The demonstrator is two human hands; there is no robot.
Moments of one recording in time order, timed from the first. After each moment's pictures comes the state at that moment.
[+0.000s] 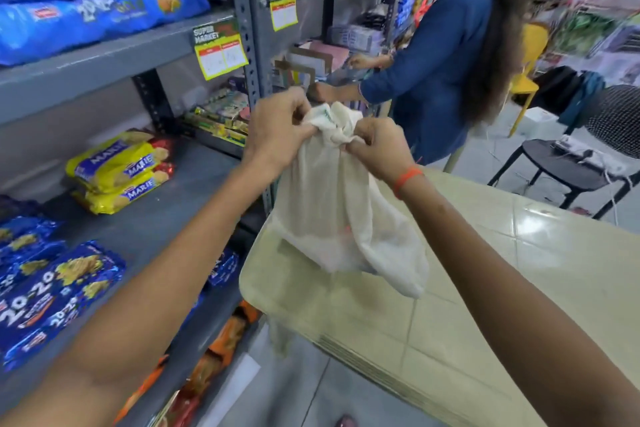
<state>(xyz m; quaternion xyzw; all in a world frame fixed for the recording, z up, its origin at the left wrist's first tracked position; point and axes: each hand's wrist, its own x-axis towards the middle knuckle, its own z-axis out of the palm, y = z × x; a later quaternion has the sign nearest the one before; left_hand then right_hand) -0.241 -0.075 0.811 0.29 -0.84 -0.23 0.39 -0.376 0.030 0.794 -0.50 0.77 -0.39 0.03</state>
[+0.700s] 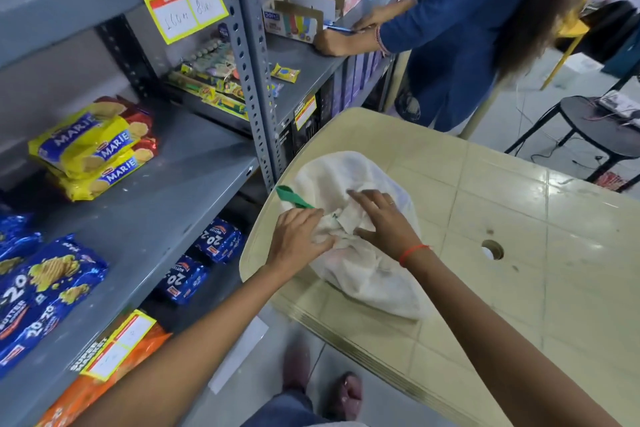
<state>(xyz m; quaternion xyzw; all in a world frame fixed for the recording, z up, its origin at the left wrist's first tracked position) -0.256 -0.075 0.560 0.32 -0.93 -0.16 0.13 -0.426 0.037 0.594 -0.58 0.79 -0.16 0.11</state>
